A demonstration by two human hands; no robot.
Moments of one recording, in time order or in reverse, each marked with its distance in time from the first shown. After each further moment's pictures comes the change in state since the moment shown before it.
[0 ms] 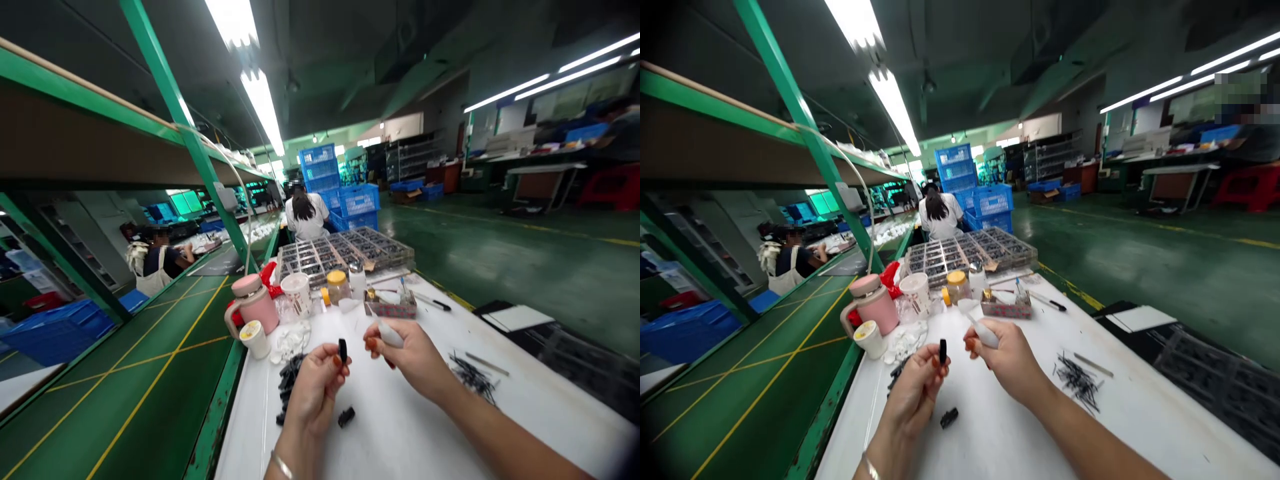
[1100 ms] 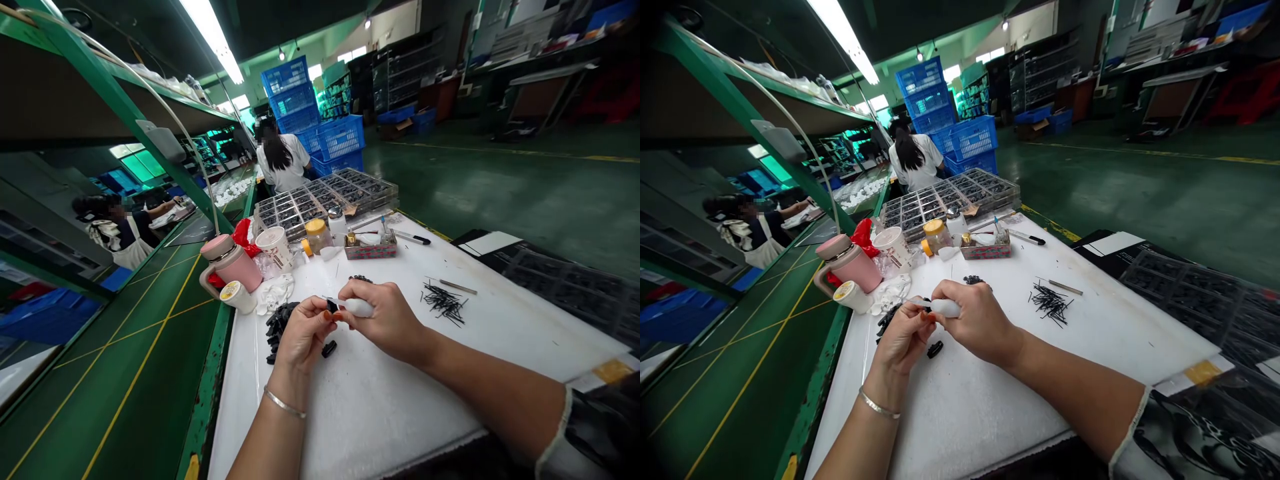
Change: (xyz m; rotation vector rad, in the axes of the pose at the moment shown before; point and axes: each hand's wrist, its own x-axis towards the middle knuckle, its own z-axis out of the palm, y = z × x) left_hand 0.004 -0.012 -0.005 0.015 -0.144 -0.084; right_hand -0.023 -0.001 0.013 -0.311 0.027 -0.227
